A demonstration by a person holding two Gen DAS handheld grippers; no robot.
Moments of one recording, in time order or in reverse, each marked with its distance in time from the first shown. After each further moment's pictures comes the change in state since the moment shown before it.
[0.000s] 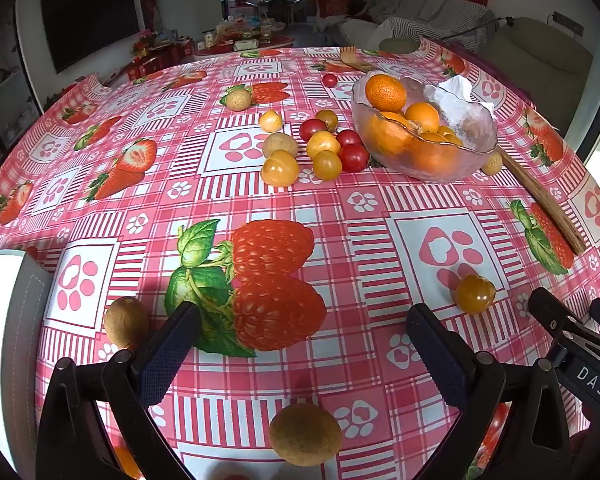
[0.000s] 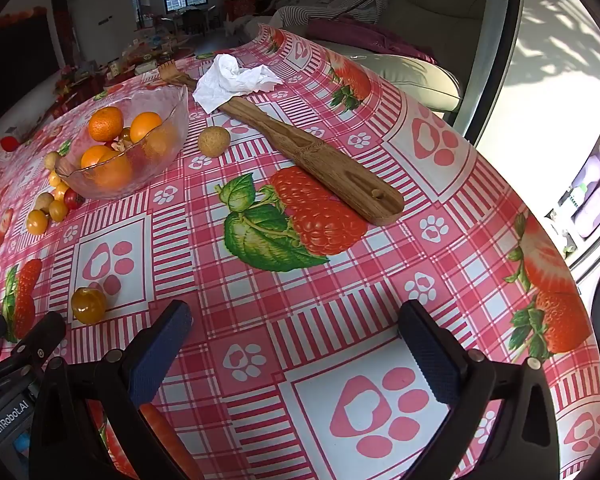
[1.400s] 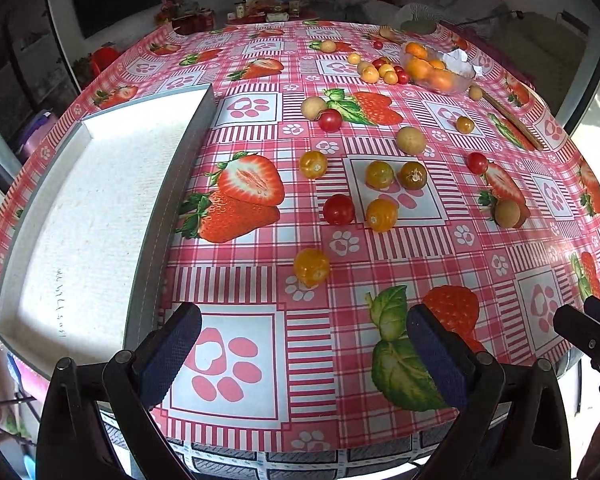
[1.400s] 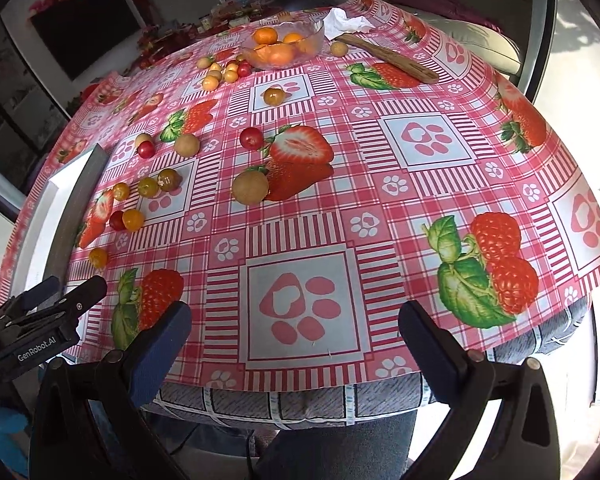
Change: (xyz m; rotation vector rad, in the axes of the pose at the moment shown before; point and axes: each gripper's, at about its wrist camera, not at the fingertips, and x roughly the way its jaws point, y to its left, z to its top) left arm -0.130 0.093 -0.140 -0.036 0.104 0.020; right arm -0.141 0.001 -0.142 -0.122 0.170 0.322
